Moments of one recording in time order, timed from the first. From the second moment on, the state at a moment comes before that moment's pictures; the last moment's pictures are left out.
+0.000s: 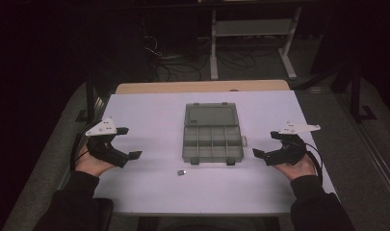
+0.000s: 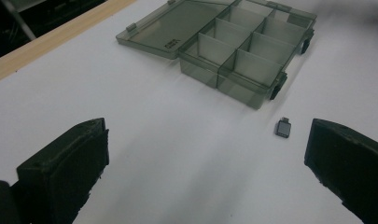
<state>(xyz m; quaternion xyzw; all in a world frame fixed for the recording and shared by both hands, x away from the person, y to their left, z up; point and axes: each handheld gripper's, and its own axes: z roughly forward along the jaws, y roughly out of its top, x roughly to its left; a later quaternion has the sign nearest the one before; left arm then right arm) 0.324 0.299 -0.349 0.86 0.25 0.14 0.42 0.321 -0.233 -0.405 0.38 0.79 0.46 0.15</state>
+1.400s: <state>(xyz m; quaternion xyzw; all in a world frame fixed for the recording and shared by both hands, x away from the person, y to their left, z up) 0.333 0.238 -0.364 0.90 0.19 0.09 0.38 0.321 -0.231 -0.406 0.38 0.79 0.46 0.14</state>
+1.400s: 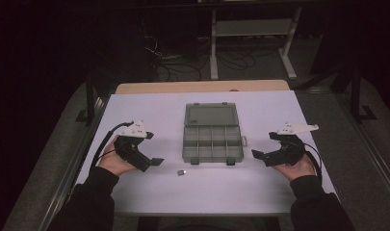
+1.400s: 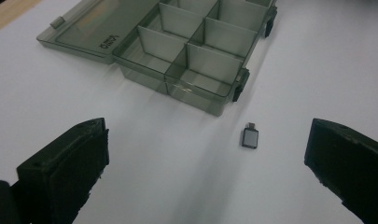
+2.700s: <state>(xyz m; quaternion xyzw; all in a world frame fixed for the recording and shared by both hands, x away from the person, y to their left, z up) 0.330 0.191 -0.409 0.93 0.15 0.04 0.33 0.323 -0.230 -0.408 0.38 0.80 0.45 0.13</state>
